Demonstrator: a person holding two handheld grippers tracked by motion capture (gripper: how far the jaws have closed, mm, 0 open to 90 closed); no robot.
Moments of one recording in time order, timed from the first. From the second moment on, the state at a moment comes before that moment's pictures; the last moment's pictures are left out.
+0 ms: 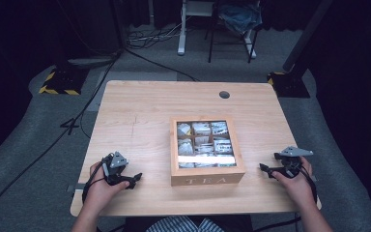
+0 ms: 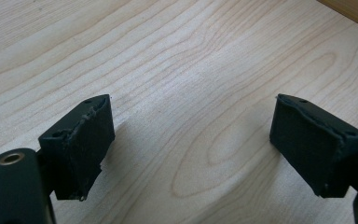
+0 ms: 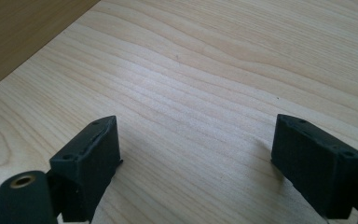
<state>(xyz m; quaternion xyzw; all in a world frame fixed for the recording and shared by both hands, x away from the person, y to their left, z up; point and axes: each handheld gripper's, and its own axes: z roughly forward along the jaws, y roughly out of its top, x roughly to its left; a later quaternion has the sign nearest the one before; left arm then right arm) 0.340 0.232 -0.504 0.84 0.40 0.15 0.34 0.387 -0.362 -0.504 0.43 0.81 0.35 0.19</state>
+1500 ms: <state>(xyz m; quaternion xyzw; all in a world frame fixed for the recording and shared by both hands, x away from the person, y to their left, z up) 0.346 0.228 -0.504 0.84 0.41 0.15 0.34 0.320 -0.309 -0.433 0.30 0.85 0.41 0.10</state>
